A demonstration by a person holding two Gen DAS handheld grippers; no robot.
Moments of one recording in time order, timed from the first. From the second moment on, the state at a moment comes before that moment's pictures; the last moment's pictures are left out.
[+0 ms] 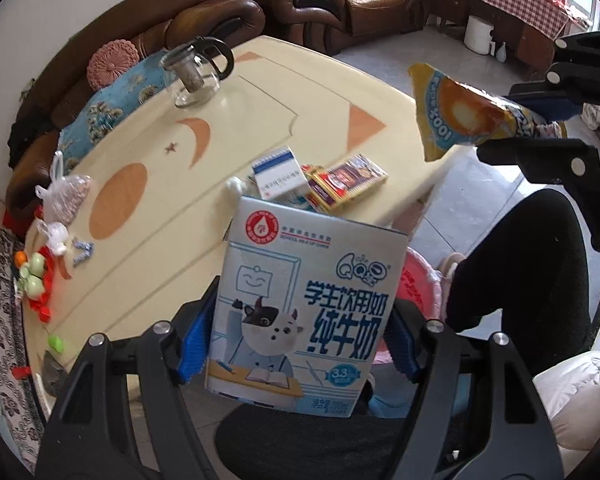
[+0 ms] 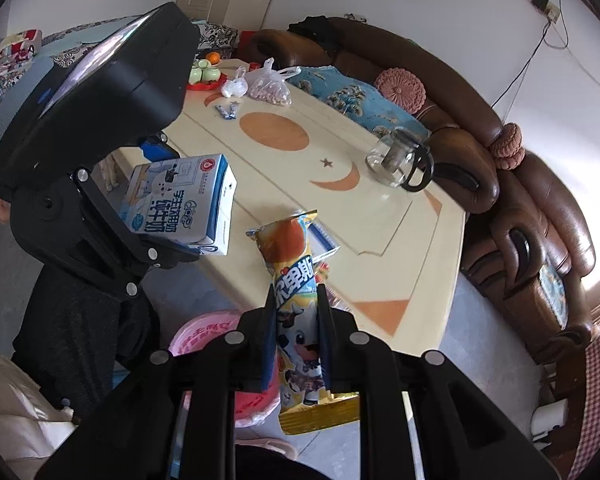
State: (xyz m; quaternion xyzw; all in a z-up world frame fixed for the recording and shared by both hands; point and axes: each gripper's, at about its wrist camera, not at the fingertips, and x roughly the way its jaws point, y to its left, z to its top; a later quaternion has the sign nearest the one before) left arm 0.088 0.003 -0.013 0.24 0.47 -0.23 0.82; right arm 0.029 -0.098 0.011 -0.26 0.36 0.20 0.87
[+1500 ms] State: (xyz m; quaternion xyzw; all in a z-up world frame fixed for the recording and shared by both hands) left arm 0.092 -0.032 -0.245 0.14 0.61 -0.26 0.73; right arm 0.052 -0.124 -0.224 -0.13 0.54 0.21 0.80
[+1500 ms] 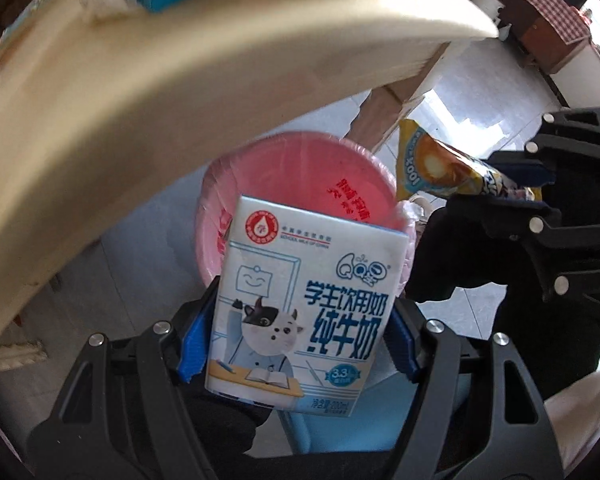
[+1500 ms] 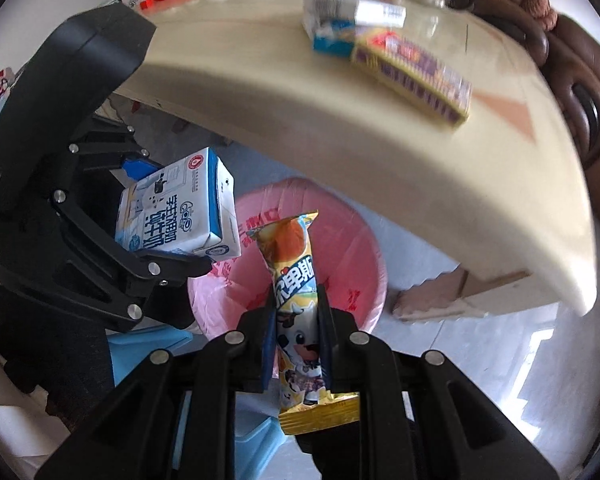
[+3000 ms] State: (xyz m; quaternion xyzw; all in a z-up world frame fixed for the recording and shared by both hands) left arm 0.141 -0.020 -0.397 0.05 0.75 -0.20 0.63; right arm 0.092 -0.128 -0.364 -0.10 0.63 0.23 0.73
